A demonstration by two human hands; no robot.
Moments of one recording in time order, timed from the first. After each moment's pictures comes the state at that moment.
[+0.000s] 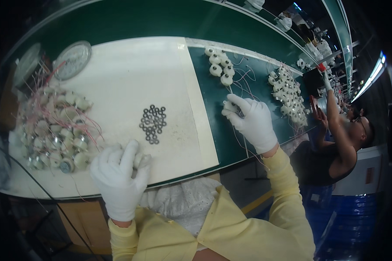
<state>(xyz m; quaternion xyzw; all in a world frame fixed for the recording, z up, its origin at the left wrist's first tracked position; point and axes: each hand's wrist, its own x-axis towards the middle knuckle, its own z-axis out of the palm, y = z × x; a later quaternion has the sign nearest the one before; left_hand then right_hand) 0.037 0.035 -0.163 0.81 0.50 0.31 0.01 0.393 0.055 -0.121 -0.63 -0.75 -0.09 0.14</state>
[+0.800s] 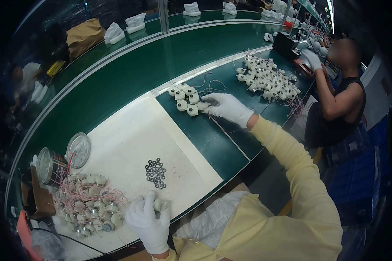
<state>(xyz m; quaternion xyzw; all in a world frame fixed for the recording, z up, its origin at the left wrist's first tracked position) 0.037 0.043 -0.164 0.85 0.42 0.32 -0.01 0.445 0.109 -0.146 -0.67 -0.52 0.32 0.42</state>
